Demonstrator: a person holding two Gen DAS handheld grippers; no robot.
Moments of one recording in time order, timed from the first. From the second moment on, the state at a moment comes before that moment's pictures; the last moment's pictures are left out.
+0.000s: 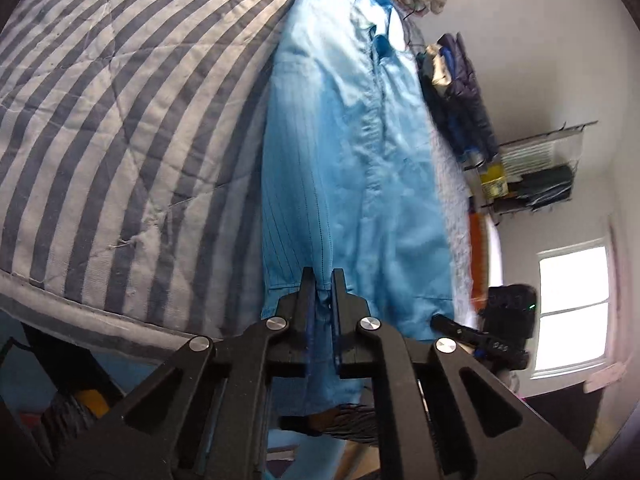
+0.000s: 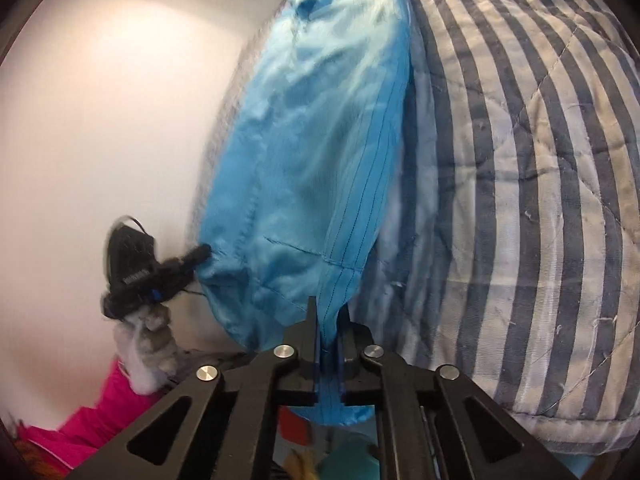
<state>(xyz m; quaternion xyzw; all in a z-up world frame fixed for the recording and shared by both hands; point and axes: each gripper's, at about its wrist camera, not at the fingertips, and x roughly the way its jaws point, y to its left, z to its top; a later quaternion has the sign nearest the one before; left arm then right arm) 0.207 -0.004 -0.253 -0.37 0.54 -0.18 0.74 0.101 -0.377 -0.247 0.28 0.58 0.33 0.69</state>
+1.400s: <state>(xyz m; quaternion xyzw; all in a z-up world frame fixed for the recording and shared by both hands) 0.461 0.006 -0.241 -0.35 0.52 -0.10 0.77 0.350 -0.360 -0.215 0.24 0.53 0.20 0.79</state>
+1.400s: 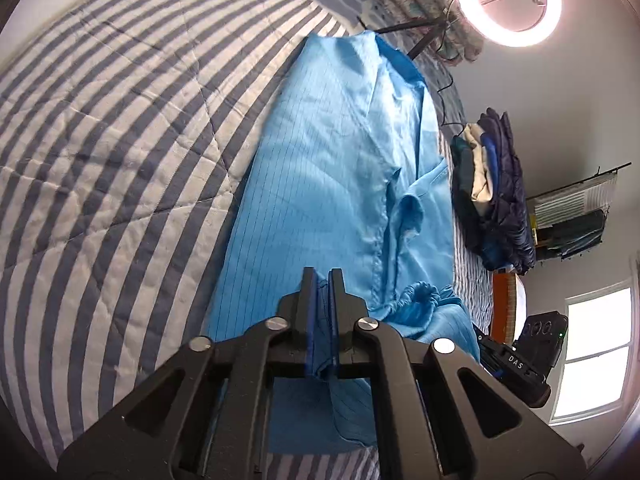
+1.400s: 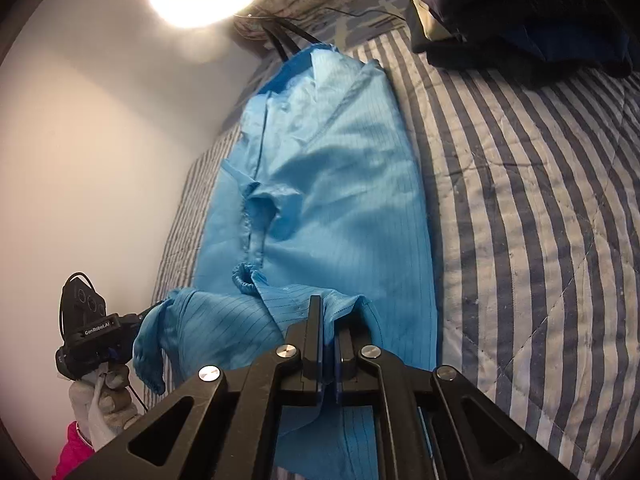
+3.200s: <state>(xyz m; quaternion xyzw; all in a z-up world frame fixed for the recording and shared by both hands) 0.423 -0.017 -0.248 -0.15 0.52 -0.19 0.82 0.299 -0.391 -0.236 0.19 0.53 0.29 0.77</state>
